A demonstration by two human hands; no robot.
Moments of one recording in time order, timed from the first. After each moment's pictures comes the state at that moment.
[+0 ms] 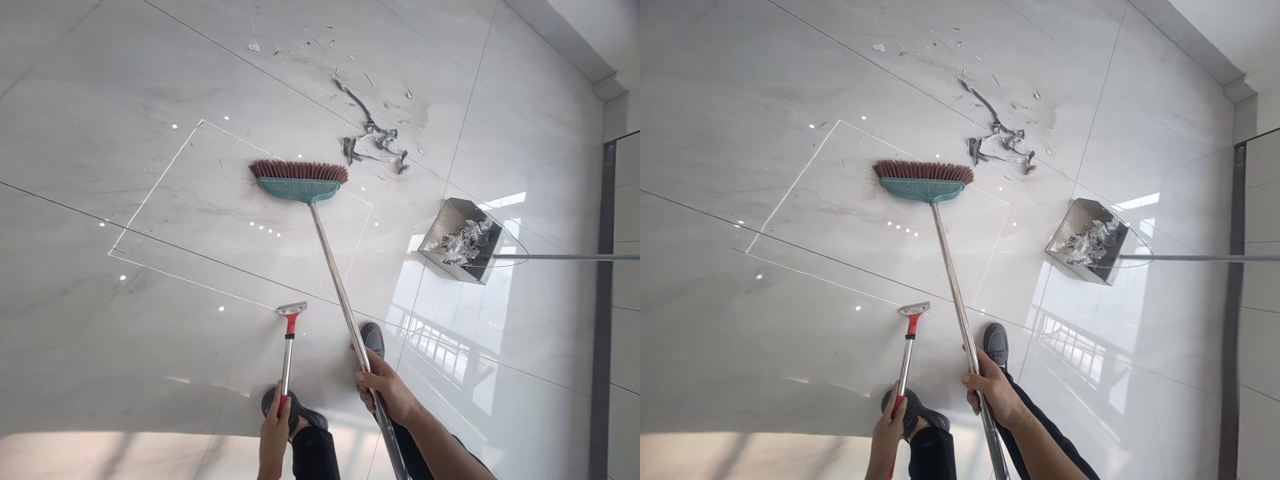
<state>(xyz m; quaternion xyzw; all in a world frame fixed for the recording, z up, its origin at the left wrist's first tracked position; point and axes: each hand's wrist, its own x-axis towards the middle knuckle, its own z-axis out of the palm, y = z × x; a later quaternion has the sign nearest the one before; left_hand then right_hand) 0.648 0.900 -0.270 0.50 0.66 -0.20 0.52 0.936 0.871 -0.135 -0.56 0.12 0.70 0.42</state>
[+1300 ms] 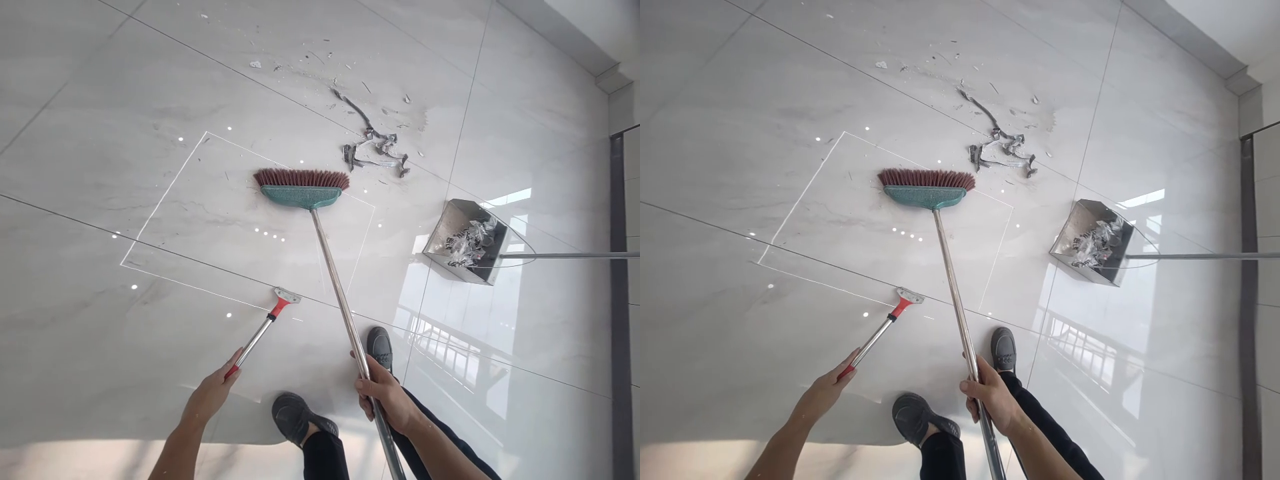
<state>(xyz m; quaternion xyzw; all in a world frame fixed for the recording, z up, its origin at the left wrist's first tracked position) 0.602 1.113 -0.257 0.62 0.54 -0.36 0.44 0.923 0.891 -0.128 -0.57 0.12 0.70 0.42</state>
